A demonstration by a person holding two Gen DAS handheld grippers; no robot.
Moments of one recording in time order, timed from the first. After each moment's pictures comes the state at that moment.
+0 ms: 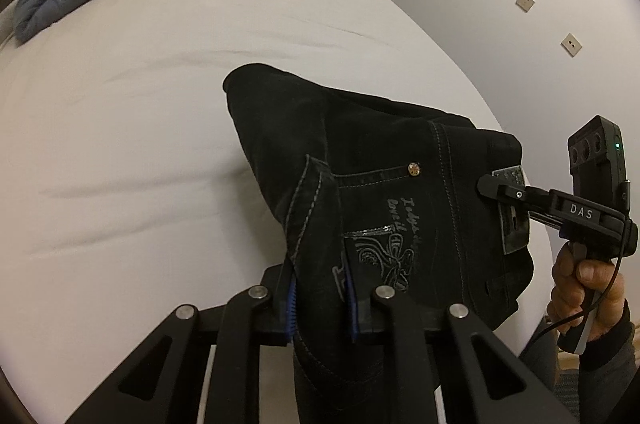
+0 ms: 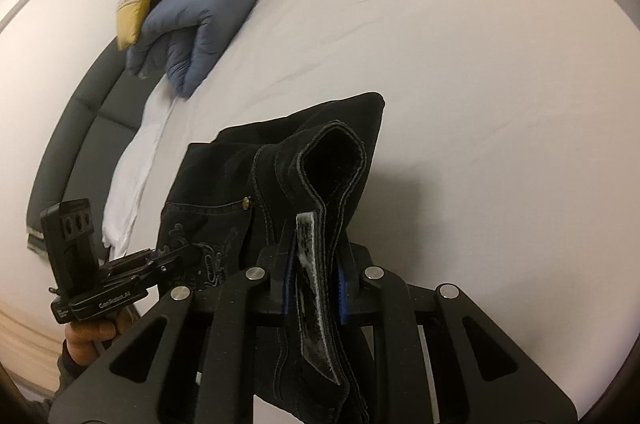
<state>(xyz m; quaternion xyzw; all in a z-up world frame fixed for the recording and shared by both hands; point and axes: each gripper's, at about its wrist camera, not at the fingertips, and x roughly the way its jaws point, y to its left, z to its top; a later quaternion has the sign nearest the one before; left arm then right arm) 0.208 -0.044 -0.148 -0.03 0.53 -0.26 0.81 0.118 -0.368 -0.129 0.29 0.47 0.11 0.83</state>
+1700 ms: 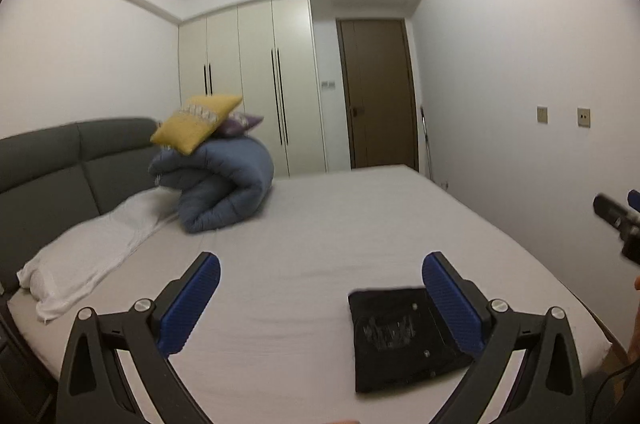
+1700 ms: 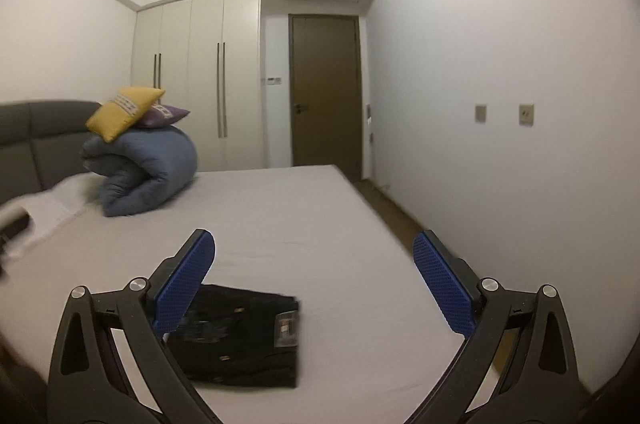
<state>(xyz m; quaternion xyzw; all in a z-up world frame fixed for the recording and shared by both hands) -0.064 0.025 0.085 0.05 0.13 -0.05 0.99 -0.197 -0.298 0.093 0.04 0.11 -0.14 0.98</state>
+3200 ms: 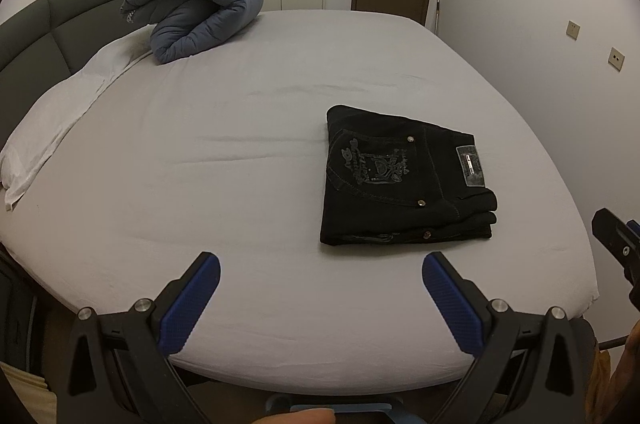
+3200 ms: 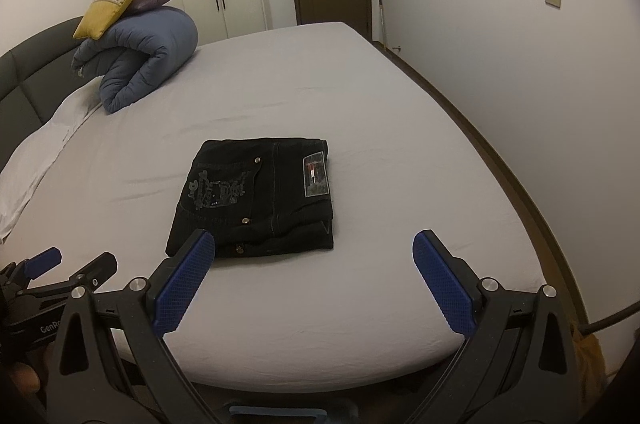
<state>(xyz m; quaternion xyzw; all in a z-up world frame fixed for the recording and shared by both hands) 0.002 -0.005 -0.075 0.01 0.42 -0.05 0.91 -0.138 -0.284 -0.029 0.08 0.36 -0.12 0.92</state>
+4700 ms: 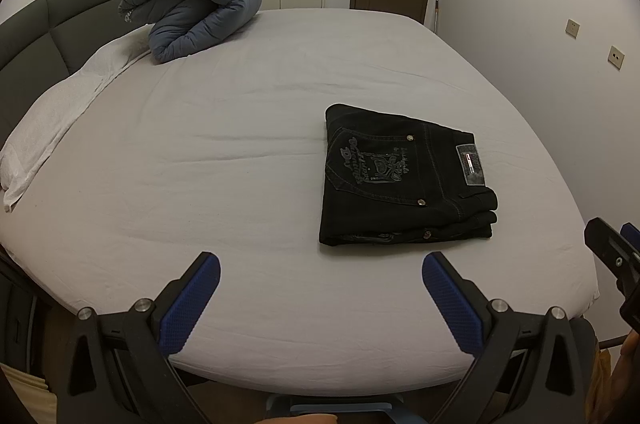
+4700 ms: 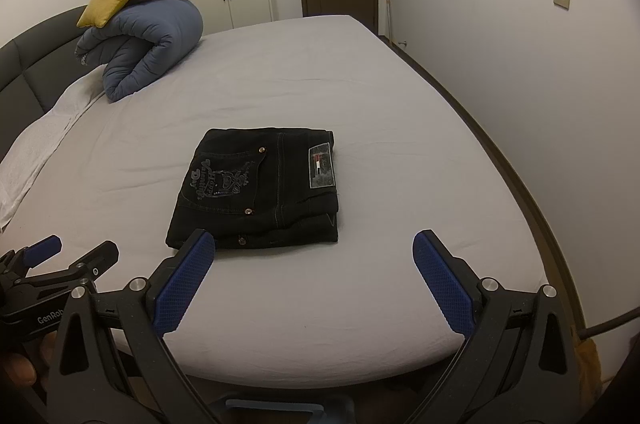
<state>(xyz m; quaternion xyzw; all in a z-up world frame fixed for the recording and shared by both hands) 0.006 -0.005 -0.076 0.01 0.42 -0.06 0.90 -0.126 -0.267 -0.042 0.07 0.37 -0.11 0.92</state>
